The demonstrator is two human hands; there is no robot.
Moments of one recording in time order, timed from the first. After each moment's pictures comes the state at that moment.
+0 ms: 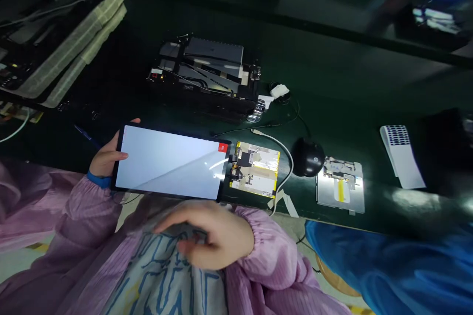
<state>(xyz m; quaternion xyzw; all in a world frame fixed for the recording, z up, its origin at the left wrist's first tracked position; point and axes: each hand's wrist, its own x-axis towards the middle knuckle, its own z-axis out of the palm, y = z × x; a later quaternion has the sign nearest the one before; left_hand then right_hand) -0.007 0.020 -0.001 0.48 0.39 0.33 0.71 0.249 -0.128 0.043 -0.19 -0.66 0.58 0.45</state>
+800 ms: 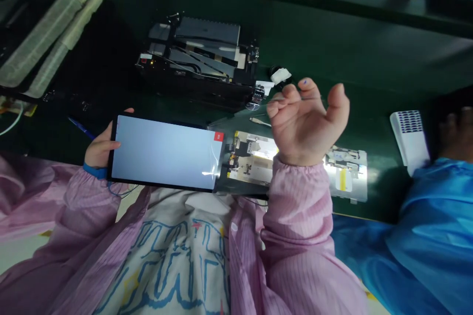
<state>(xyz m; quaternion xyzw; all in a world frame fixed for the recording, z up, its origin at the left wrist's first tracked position) -0.003 0.021 -0.004 0.46 0.39 0.35 0.72 0.394 -0.048 0.035 -0.22 -0.27 0.60 0.72</state>
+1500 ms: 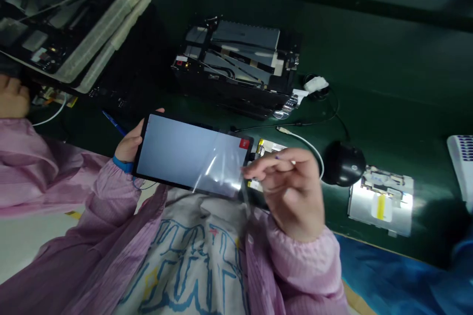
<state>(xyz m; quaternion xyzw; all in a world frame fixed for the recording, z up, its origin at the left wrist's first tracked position) -0.005 0.014 -0.011 0.47 0.36 0.37 0.72 0.294 -0.117 0.042 -0.36 -0.41 0.50 0.67</state>
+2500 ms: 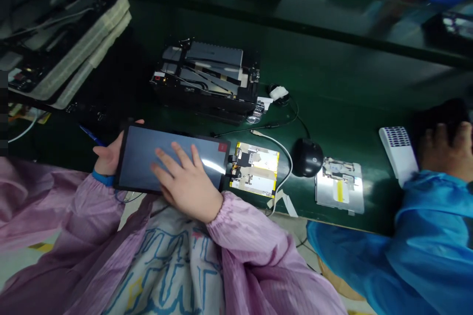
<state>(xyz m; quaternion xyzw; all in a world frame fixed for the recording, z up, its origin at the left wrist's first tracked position) -0.002 0.013 -0.013 0.47 0.25 0.39 0.75 0.212 -0.087 0.030 -0.47 -0.85 0.14 0.20</state>
